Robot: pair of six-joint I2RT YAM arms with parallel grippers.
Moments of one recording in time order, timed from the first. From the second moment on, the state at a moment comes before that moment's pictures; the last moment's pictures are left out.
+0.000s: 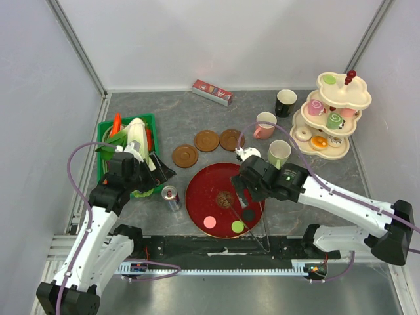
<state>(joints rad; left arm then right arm) -0.20 0.70 0.66 -0.66 0.24 -0.66 1.00 1.20 1.06 -0.92 0.24 0.46</state>
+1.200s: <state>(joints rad) -0.22 0.70 0.72 -0.68 0.25 -0.66 1.16 1.15 0.73 -0.80 0.17 0.50</state>
